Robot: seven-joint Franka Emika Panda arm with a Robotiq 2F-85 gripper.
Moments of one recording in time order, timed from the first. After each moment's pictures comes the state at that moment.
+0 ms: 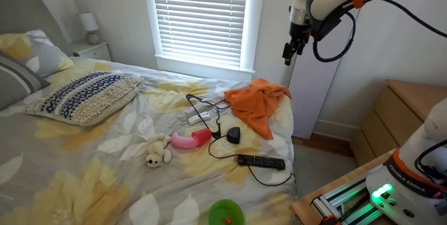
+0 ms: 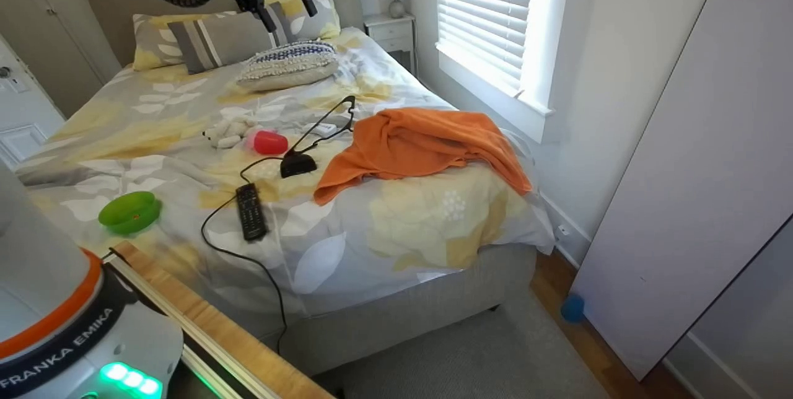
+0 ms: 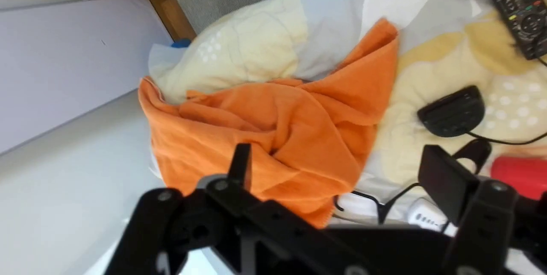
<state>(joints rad) 0.11 -0.29 0.19 -2.35 -0.26 2.17 0.03</state>
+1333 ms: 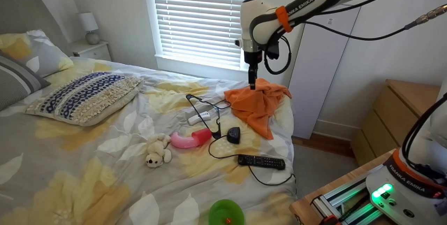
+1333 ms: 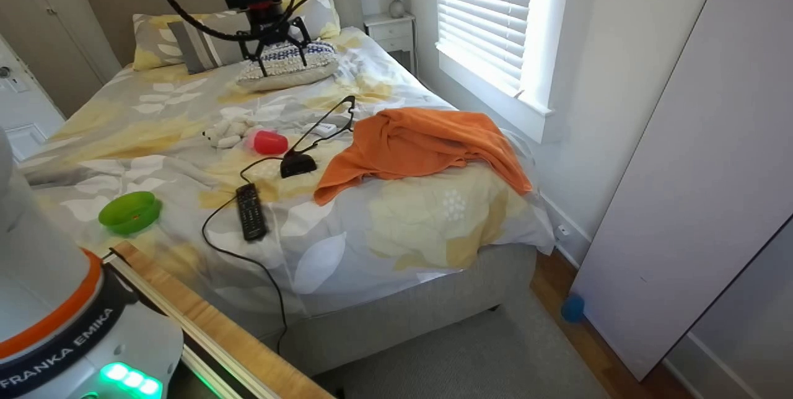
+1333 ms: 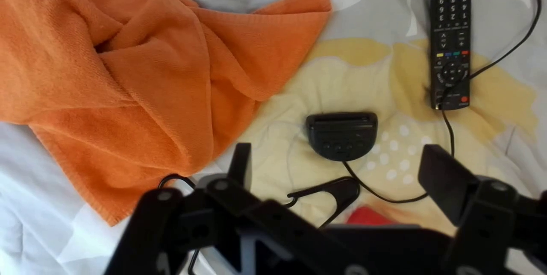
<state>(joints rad) 0.23 0.28 0.24 -1.94 -0.25 2.12 -0.35</state>
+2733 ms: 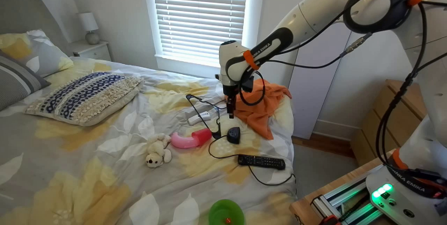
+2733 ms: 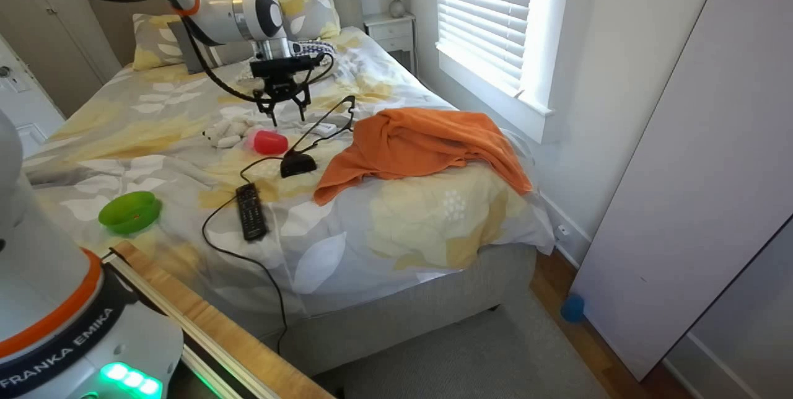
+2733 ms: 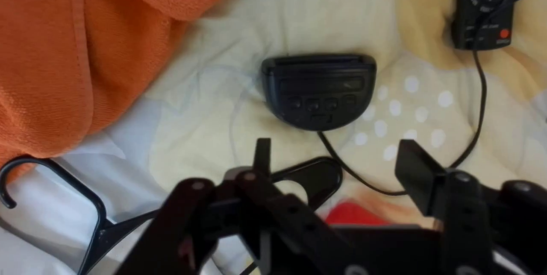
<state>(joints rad) 0.29 0.75 0.25 -1.66 -0.25 2.24 -0.34</state>
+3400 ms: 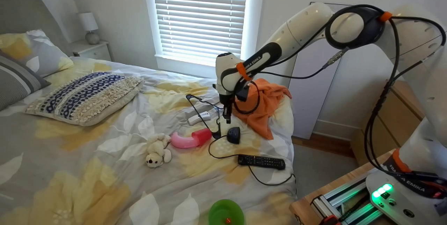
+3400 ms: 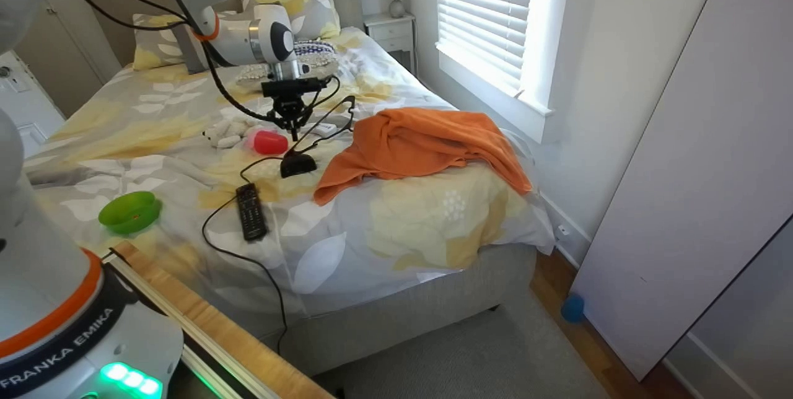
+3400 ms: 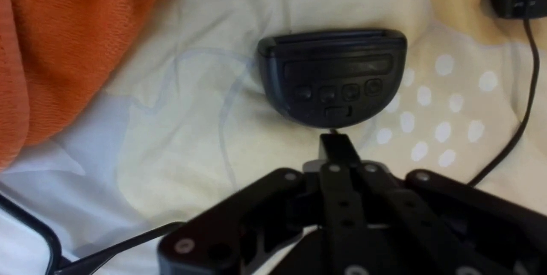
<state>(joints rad) 0.30 0.92 0.25 -1.51 -0.24 2.25 -0.33</state>
